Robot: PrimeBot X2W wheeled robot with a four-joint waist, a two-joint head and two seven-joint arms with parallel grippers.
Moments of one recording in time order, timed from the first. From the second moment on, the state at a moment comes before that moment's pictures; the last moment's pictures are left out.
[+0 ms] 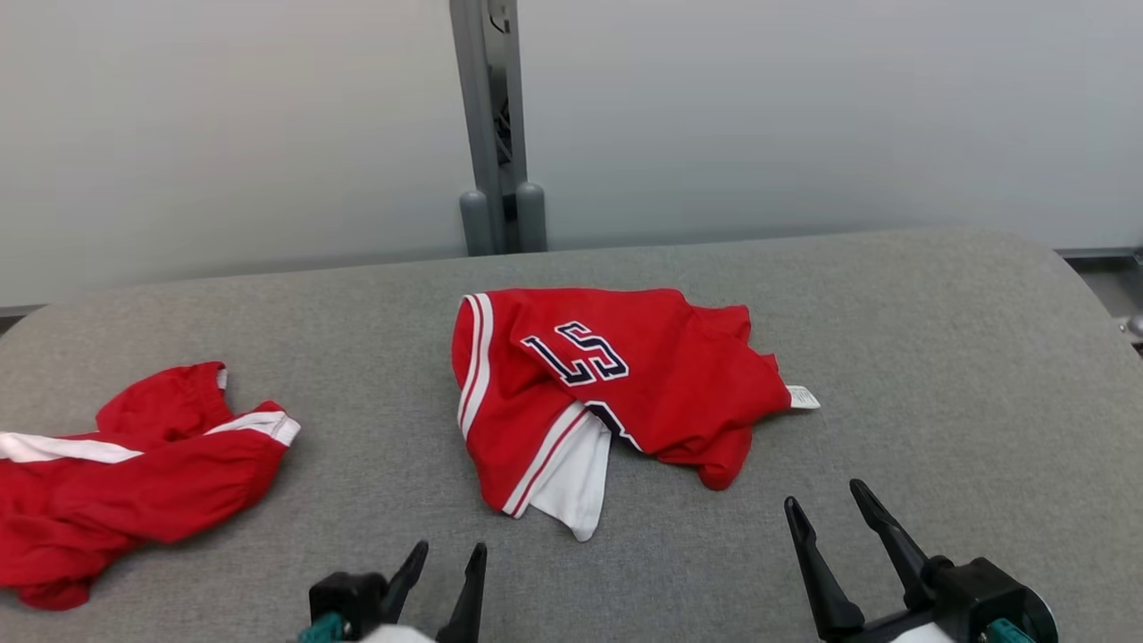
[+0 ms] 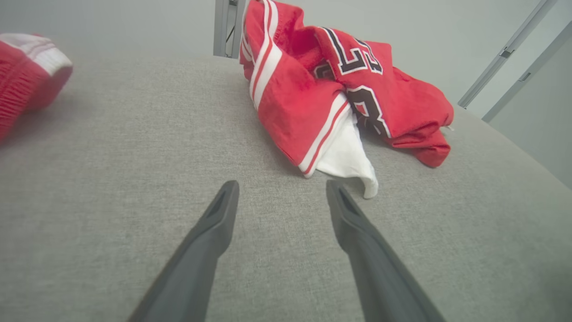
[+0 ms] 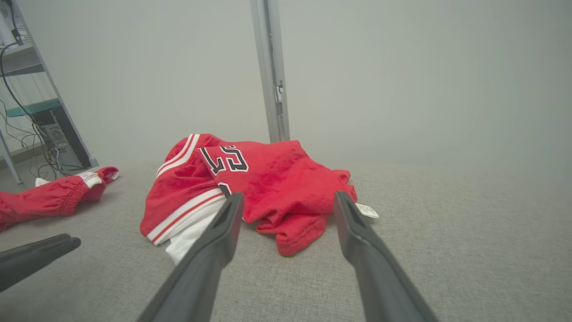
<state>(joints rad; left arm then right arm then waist) -0.08 0.05 -0.38 0.59 -0.47 -0.03 -0.26 0.05 -0.05 0.21 0.18 0.16 0.13 -0.26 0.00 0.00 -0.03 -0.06</state>
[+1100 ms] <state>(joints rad) -0.42 0.05 -0.59 0.45 -0.68 -0.10 -0.20 -0.03 -0.05 0.21 0.19 0.16 0.13 -0.26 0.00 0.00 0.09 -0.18</state>
